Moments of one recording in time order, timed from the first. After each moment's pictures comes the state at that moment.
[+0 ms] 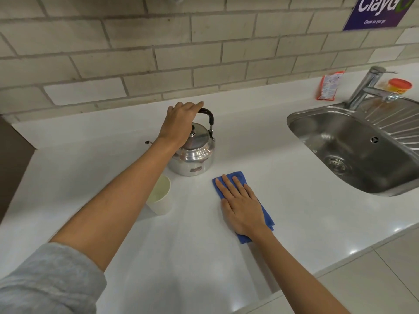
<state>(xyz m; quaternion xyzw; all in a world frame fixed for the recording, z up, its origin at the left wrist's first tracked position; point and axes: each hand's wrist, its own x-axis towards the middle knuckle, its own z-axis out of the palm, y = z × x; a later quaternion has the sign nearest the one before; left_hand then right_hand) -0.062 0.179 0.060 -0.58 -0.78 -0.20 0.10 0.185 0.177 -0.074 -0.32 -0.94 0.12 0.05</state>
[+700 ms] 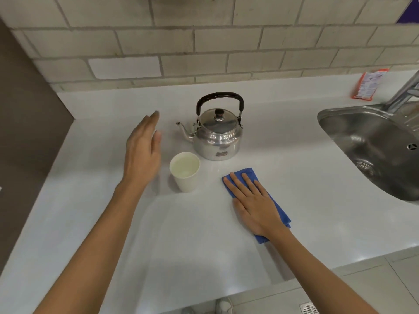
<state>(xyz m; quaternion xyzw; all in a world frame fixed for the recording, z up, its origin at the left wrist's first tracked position) -0.067 -0.007 0.023 -0.39 -0.83 -0.39 0.07 0.186 0.147 -0.074 -0.22 -0.97 0.11 0.01</state>
